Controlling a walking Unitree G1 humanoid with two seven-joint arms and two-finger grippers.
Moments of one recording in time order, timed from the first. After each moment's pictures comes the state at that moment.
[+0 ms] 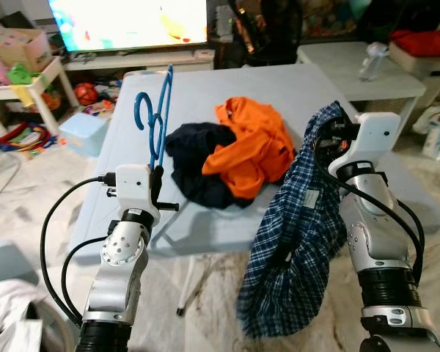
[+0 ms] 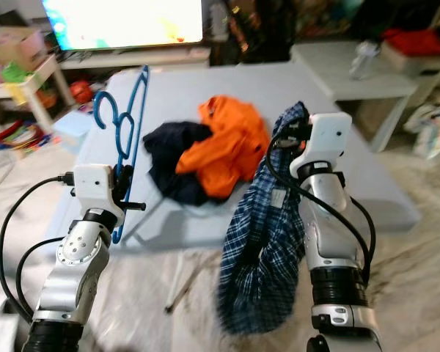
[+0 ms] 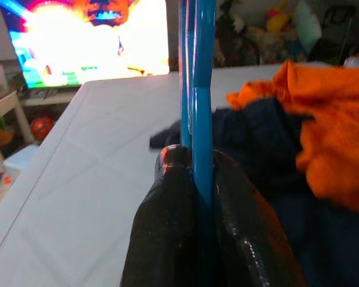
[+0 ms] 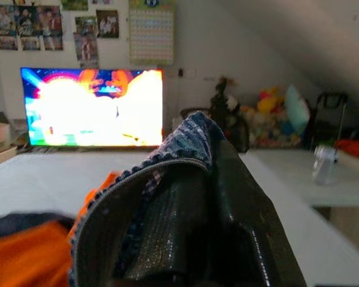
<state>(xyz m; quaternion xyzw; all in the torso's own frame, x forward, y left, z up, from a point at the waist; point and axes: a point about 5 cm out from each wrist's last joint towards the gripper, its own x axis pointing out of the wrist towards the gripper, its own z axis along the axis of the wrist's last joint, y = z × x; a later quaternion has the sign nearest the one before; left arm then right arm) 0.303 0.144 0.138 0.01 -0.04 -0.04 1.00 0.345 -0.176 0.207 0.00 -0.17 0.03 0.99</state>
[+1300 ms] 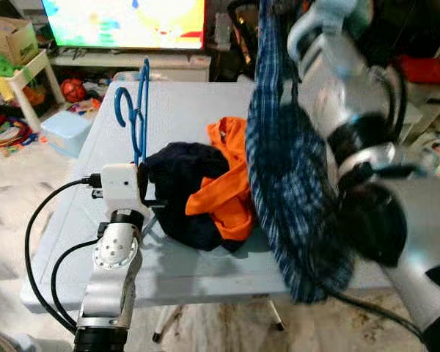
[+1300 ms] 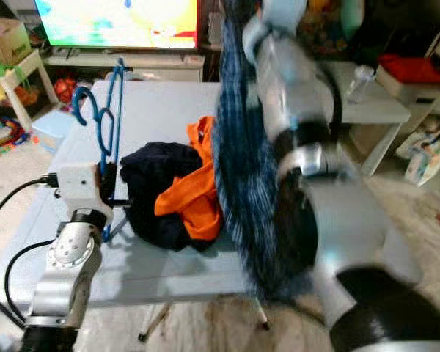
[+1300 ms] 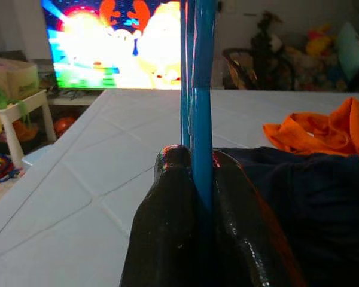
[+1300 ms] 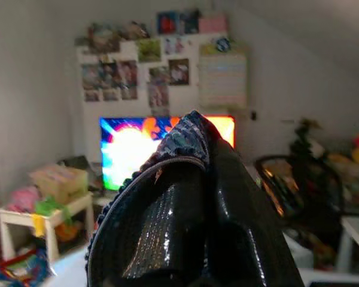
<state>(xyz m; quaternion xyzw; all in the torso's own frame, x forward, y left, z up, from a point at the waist) 0.295 0.152 0.143 0.01 -0.06 0.02 1.00 0.417 -0.093 0.376 0.08 -0.22 0.15 0.96</state>
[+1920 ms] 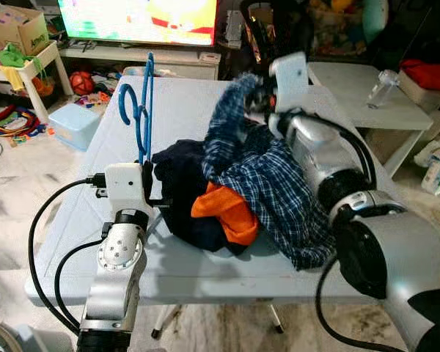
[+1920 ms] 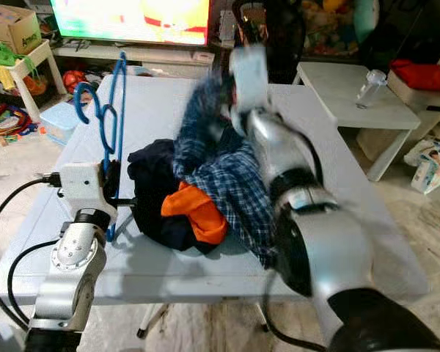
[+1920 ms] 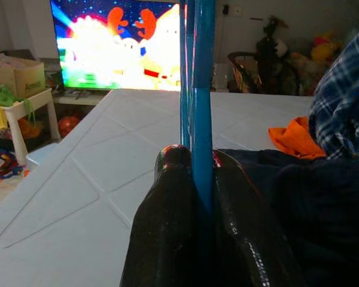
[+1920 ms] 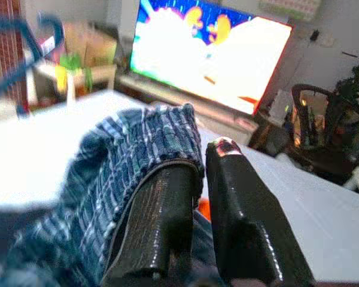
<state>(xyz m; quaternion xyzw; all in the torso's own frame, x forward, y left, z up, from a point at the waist) 0.293 0.143 0.145 0.01 -0.06 0.01 1.00 0.418 -0.106 0.238 -0.10 -0.06 0.21 0.97</state>
